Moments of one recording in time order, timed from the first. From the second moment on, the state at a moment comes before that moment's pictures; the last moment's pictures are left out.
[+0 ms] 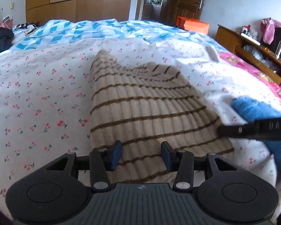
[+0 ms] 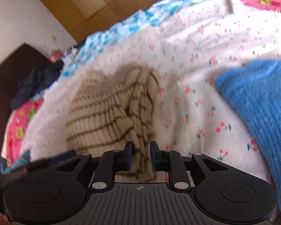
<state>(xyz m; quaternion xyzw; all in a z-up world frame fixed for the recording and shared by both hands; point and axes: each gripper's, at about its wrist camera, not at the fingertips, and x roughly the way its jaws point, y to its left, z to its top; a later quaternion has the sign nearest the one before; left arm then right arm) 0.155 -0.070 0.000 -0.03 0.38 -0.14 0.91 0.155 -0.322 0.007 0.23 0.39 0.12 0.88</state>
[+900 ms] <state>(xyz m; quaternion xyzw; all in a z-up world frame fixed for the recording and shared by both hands) 0.180 -0.101 0.003 0.02 0.39 -0.12 0.91 0.258 -0.316 -0.033 0.31 0.34 0.13 0.88</state>
